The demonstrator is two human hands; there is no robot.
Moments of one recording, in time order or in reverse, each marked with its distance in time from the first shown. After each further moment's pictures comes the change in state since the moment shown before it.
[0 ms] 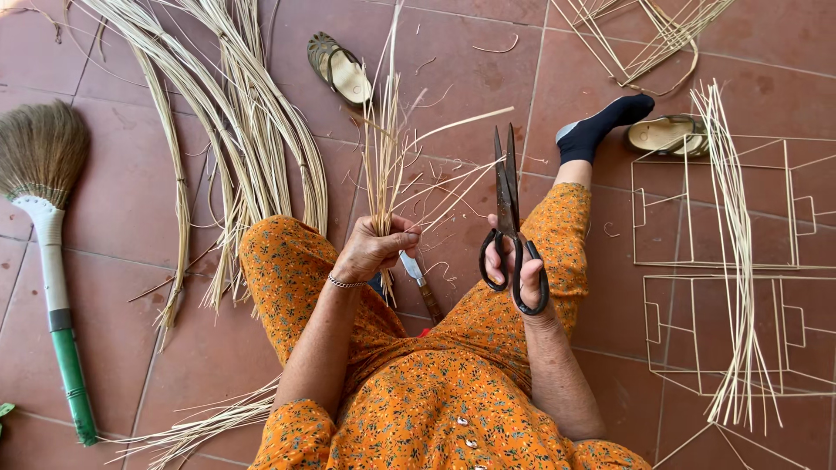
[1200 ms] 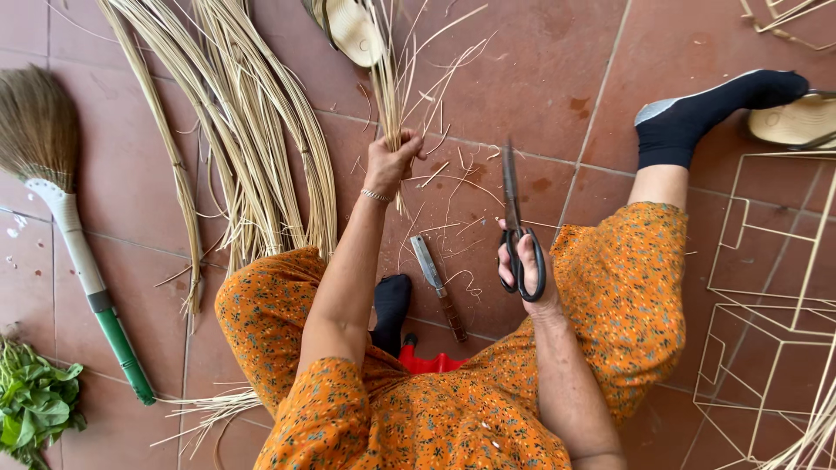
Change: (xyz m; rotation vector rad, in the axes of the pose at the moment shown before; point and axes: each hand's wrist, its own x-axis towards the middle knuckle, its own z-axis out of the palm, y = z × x) left_hand 0.262 -0.081 -0.140 0.075 0.395 -0.003; right_hand 0.093 0.105 -0.088 0.070 0.374 0.459
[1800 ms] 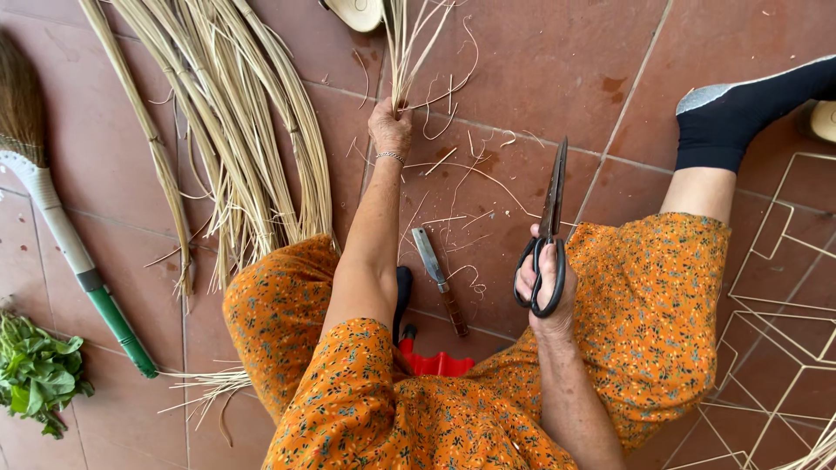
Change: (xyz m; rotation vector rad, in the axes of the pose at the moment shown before) left_hand 0.108 -0.126 -0.039 0.782 0.583 0.259; right_hand 0.006 0.006 -0.001 0.124 0.251 0.017
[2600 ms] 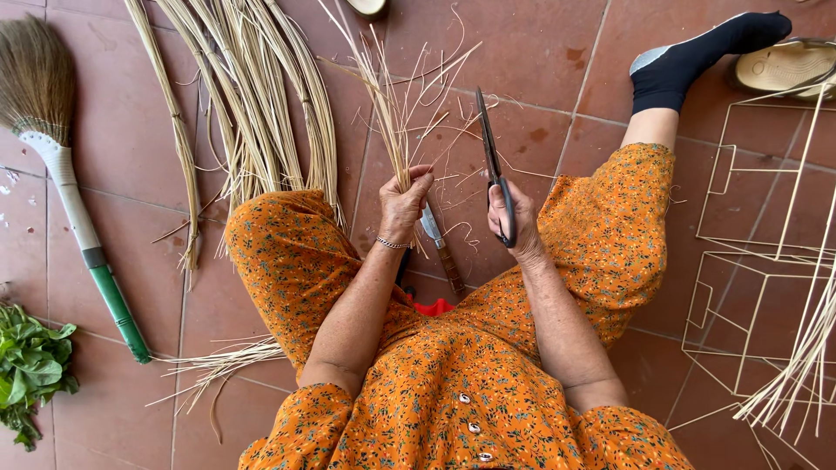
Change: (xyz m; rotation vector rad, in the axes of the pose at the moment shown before) left_hand -0.240 0.127 -0.184 -0.824 -0.400 -0.348; right_hand -0.022 0.027 0.000 -0.274 -0.334 -0.162
